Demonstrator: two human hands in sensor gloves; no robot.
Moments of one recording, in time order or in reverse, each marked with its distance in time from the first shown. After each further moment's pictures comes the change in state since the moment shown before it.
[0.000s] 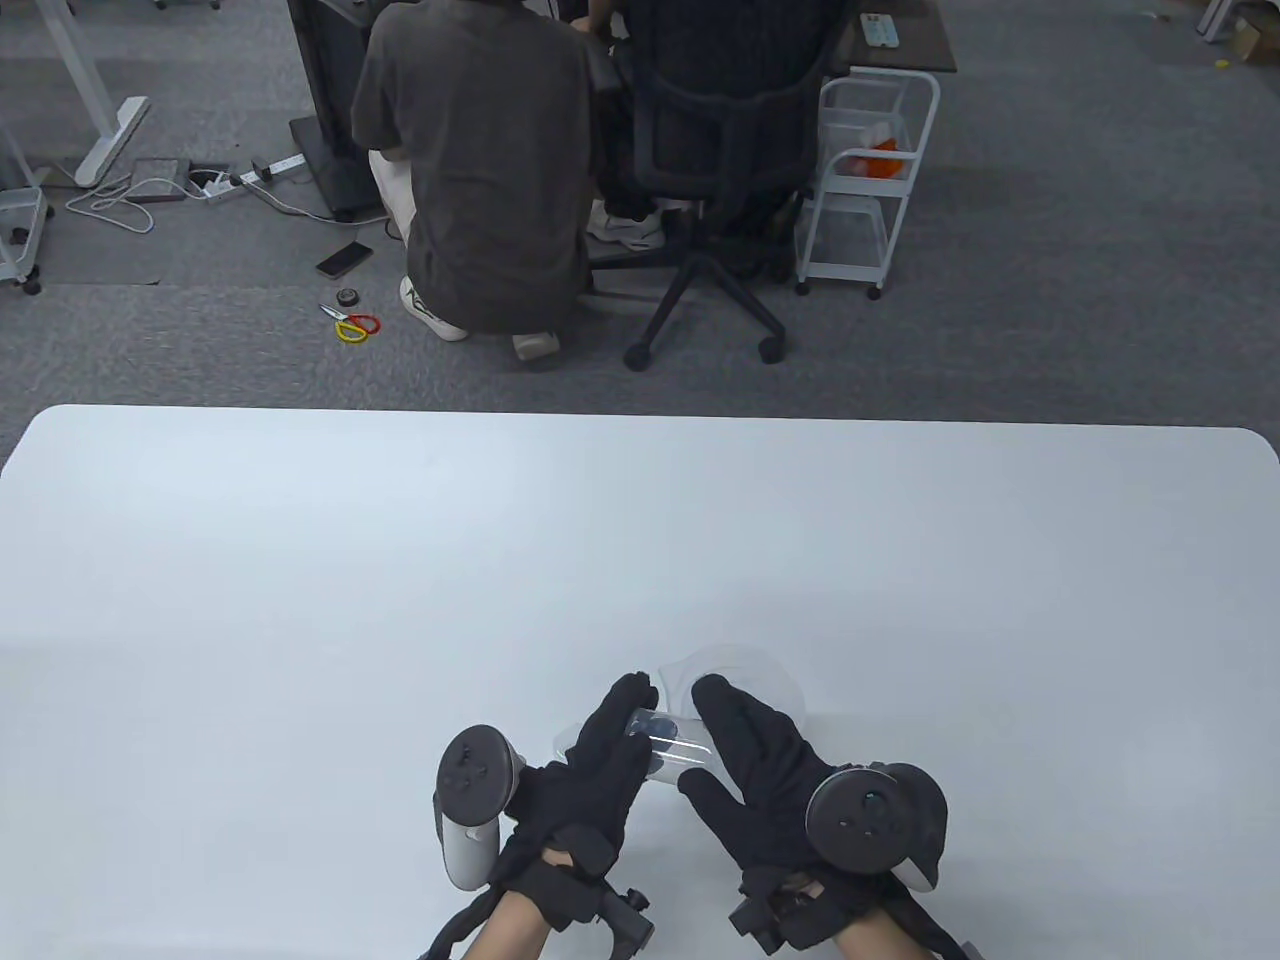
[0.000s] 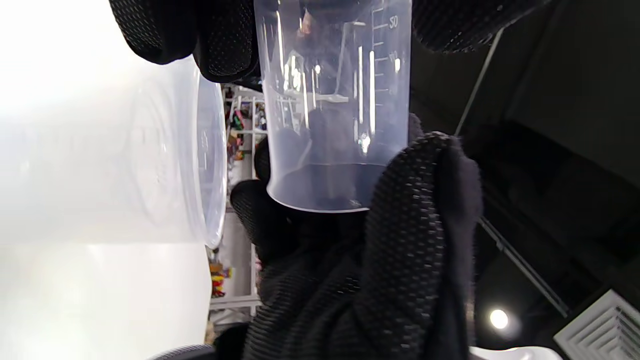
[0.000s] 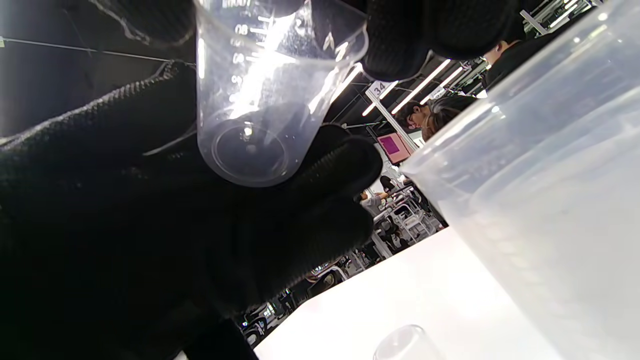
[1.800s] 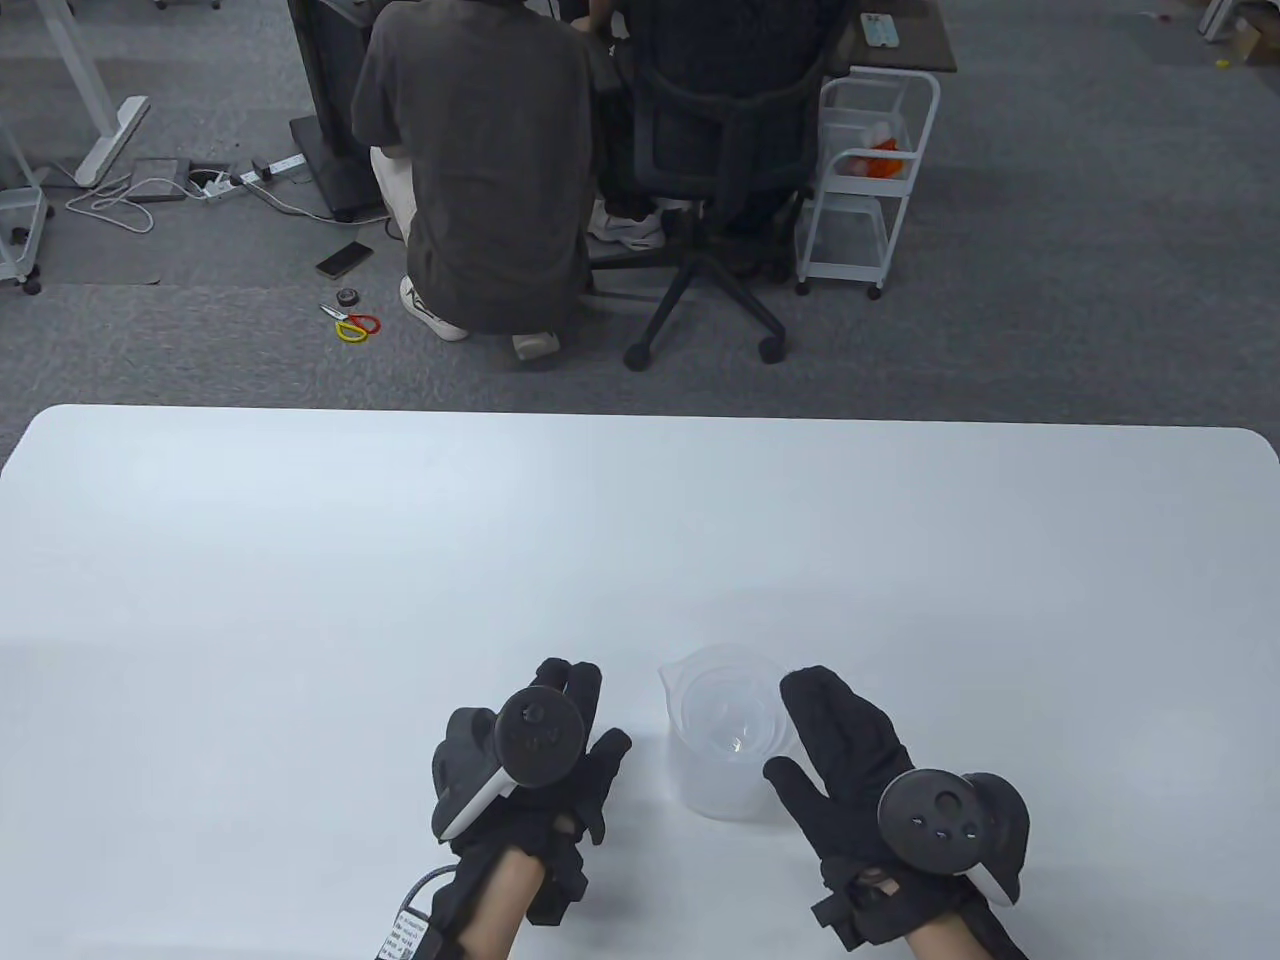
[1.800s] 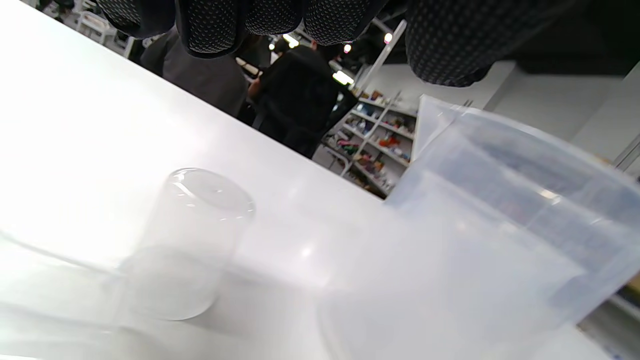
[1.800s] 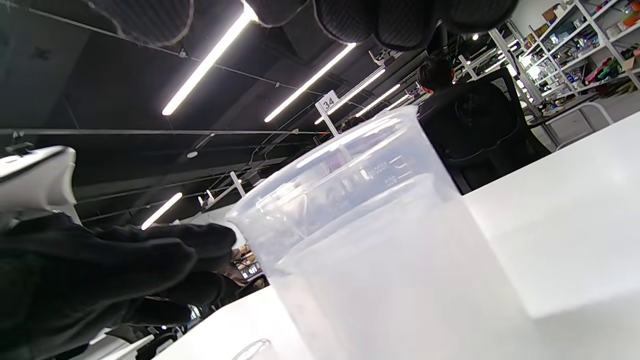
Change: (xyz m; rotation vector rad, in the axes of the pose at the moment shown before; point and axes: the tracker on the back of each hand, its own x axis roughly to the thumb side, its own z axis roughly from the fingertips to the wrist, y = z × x) left_hand 0.008 0.026 -0.024 -0.052 0.323 -1.045; right_hand -0.039 -0.040 0.028 -0.020 0.148 0.147
